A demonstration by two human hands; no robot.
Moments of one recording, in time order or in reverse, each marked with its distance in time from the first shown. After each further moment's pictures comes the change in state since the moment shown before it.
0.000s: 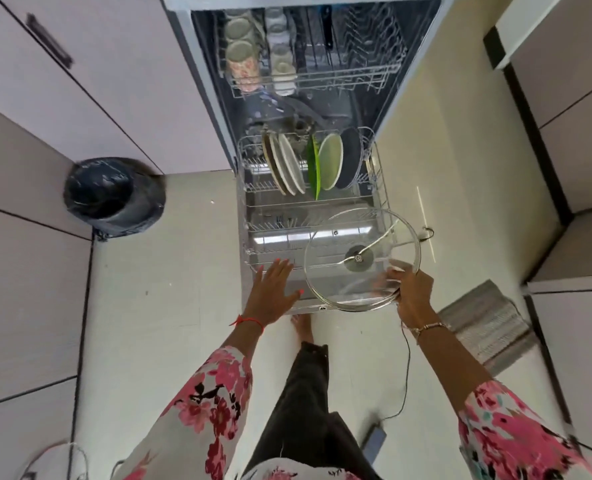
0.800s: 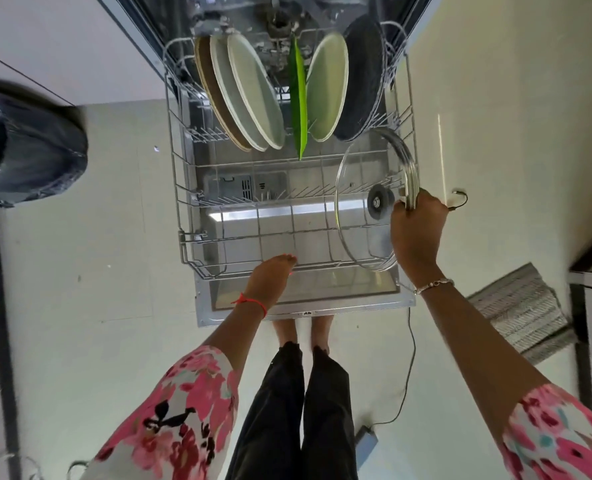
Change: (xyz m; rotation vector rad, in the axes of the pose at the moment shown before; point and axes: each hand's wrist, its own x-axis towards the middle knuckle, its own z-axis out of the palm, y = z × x) left_hand 0.220 -0.048 0.160 0.000 -0.191 -0.031; right_hand 0.256 0.012 0.094 -0.920 0.111 -0.626
